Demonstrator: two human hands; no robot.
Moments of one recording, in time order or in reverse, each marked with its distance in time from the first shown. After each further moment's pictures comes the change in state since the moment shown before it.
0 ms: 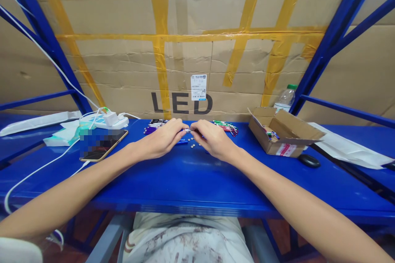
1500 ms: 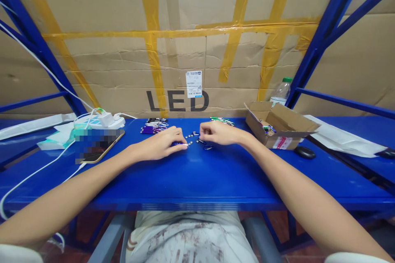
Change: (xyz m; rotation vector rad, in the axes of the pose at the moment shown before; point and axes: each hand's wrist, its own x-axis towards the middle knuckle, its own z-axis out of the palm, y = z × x) left_hand -0.006 -0.011 0.014 -0.055 -0.282 -0.059; right_hand 0.003 0.035 -0.032 0.275 -0.648 0.522
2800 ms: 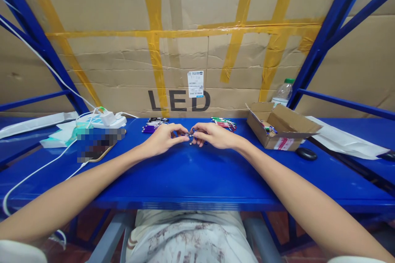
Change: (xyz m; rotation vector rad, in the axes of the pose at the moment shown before) left_hand 0.010 -0.009 0.015 -0.314 0.305 -0.204; right_hand 0.010 0.002 0.026 0.399 0.010 -0.159
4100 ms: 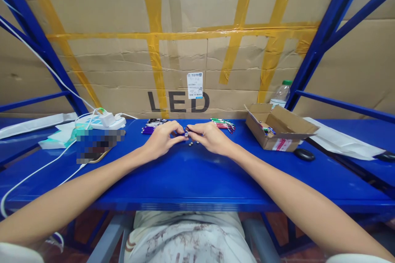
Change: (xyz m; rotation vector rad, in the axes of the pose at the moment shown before) left_hand -0.003 -0.006 0.004 0.166 0.176 0.176; right_hand 0.004 -0.018 0.017 -0.400 0.253 -0.196
